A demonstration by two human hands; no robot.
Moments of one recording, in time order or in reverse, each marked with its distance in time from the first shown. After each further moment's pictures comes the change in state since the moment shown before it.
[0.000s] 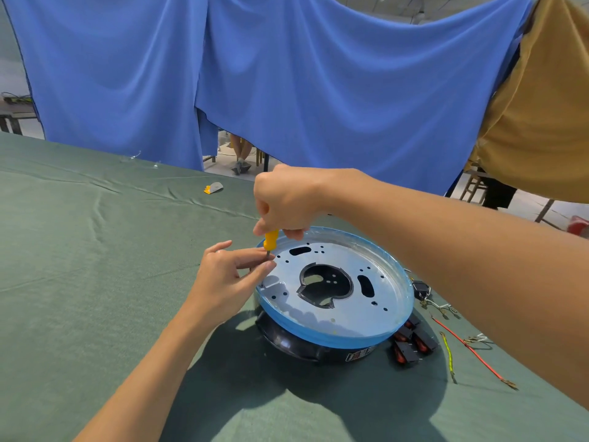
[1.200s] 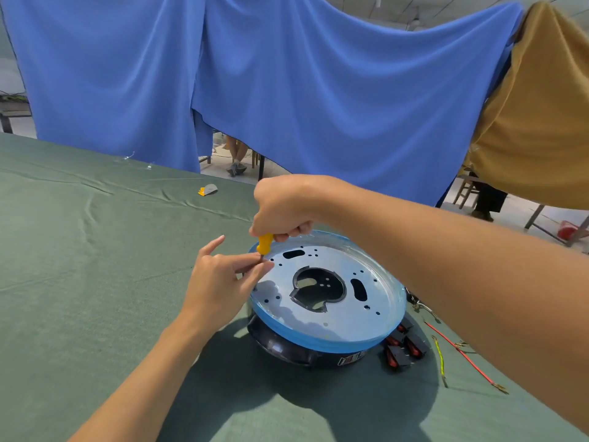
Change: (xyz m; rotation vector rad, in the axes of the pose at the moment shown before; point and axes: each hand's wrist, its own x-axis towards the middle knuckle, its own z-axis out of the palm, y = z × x) left_hand 0.001 -0.003 0.008 0.128 0.071 0.109; right_hand 0.002 -0.005 0.001 0.238 -0.110 0.220
